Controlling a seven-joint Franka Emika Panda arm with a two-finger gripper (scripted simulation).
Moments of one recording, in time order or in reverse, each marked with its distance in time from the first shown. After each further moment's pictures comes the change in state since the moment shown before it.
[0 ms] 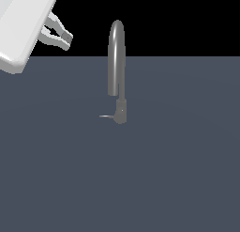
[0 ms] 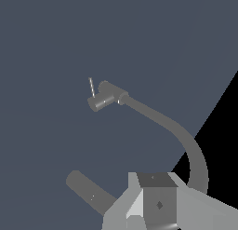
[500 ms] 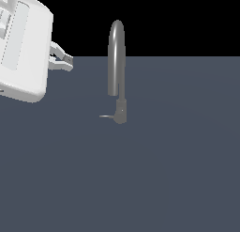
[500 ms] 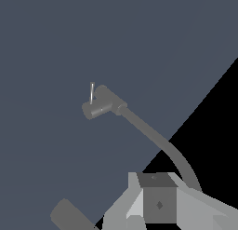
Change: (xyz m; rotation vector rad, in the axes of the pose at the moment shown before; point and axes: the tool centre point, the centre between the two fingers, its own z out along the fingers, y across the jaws) arm 0.029 -0.021 0.021 -0.165 -0.003 -0.174
